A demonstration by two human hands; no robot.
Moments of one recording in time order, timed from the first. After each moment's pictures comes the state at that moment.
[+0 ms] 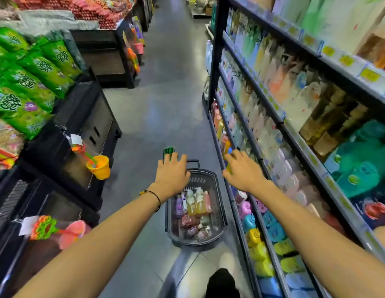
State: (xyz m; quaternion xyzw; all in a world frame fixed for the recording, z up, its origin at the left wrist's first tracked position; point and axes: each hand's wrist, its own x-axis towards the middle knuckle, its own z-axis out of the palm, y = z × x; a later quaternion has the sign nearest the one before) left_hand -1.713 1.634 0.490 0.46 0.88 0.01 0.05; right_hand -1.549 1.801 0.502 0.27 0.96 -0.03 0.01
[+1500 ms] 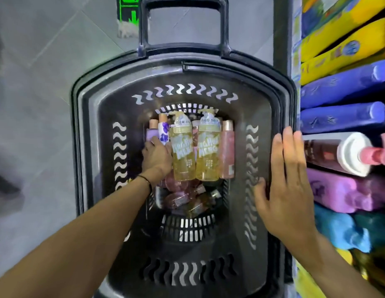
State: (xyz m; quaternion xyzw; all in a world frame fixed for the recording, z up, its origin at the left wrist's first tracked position) left_hand -1.891 1.834 -0.328 0.07 0.92 0.07 0.39; right_hand -1.676 1.987 -0.173 0.30 0.94 -0.15 0.01
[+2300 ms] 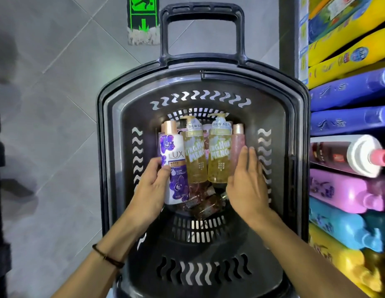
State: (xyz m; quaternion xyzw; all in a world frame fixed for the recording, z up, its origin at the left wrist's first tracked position) left_hand -1.879 1.777 -0.181 -0.04 0.74 0.46 0.48; right_hand -1.739 1.932 -0.220 0.45 0.83 -0.25 0.22
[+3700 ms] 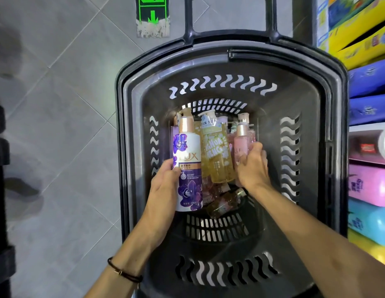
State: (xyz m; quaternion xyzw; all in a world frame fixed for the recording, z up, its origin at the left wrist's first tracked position) left_hand -1.870 1.742 -0.194 -0.09 0.68 0.52 0.50; right_hand -1.764 1.920 -0.281 0.59 0.70 -0.38 0.14
